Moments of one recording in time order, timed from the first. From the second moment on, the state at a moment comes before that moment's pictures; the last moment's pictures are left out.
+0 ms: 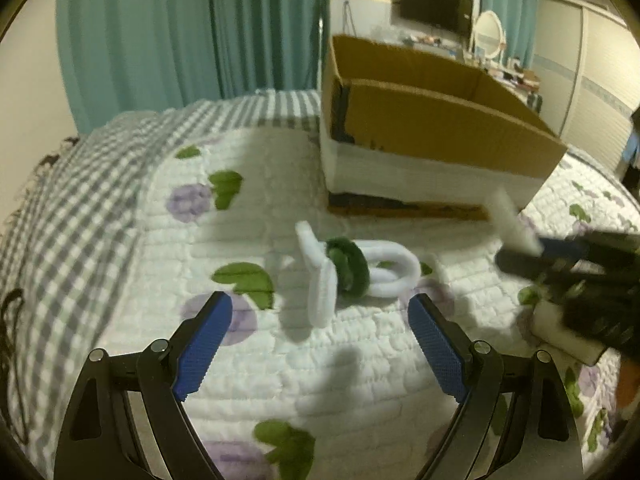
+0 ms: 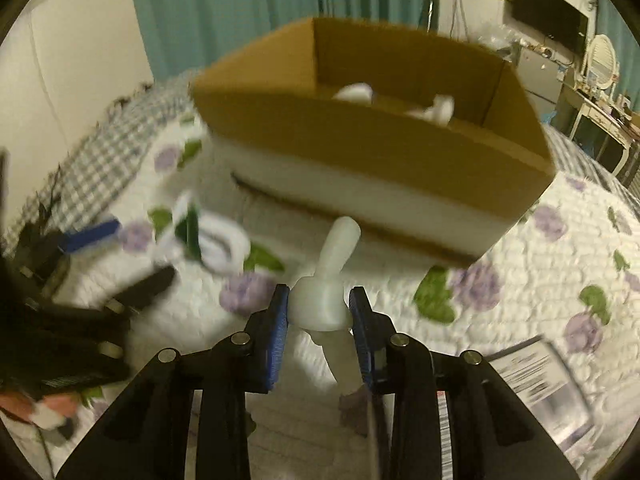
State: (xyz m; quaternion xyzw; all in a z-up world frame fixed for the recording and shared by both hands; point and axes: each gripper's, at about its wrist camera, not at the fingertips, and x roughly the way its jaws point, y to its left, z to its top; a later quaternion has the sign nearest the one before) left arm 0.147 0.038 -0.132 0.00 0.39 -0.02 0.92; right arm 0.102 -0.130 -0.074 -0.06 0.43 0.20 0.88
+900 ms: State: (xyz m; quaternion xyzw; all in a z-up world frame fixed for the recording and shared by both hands) left arm 0.172 0.018 -0.139 0.01 0.37 -0.04 0.93; right arm 0.126 -0.117 -0.100 -0.06 0.44 0.18 0.88
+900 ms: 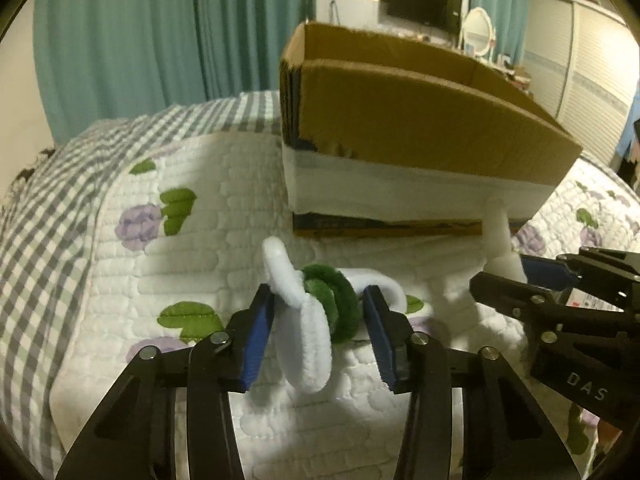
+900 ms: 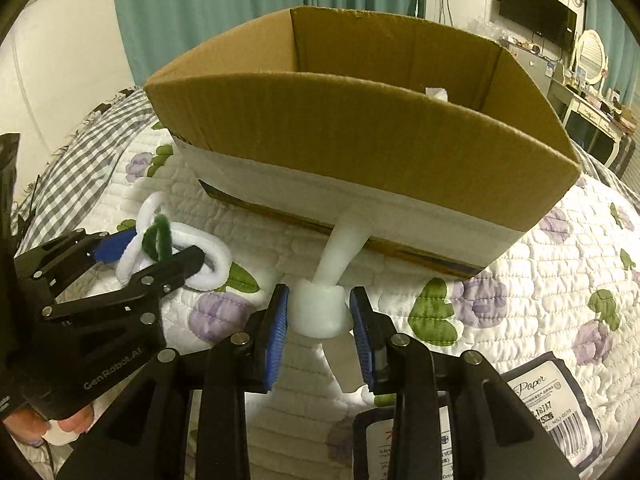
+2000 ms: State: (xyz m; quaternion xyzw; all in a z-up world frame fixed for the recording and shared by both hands) left arm 0.186 -0.028 0.039 0.04 0.23 -0.07 0.97; right arm 0.164 -0.145 0.124 -0.08 0.27 0.20 0.94
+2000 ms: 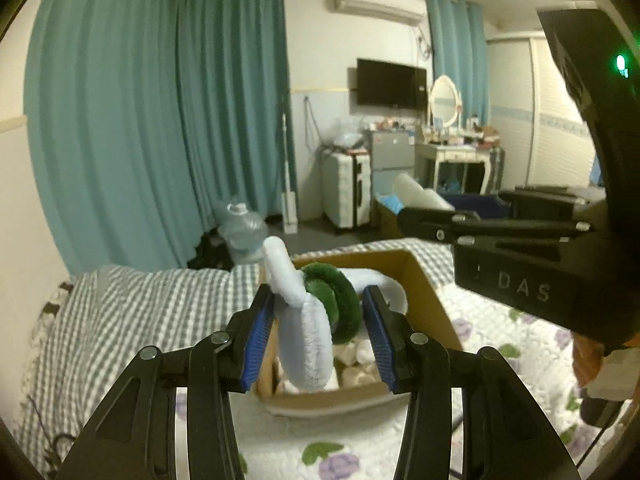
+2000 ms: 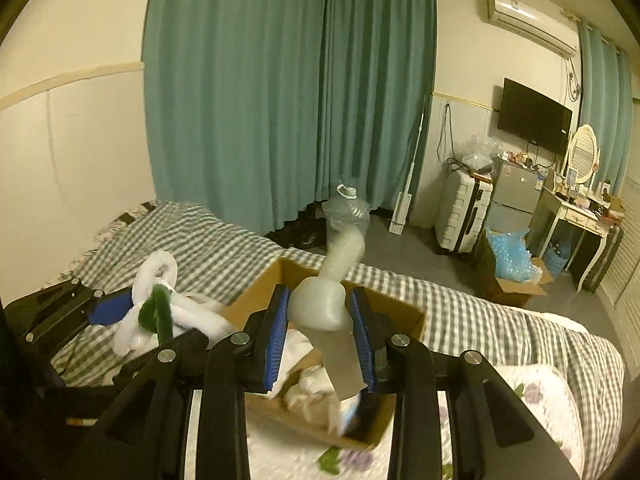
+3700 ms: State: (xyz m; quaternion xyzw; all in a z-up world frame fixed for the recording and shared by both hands) left arm 0.026 -0.023 0.031 0.02 0.24 0.07 0.97; right arm -0.018 -0.205 0.049 -0.20 0.32 0.25 0.89
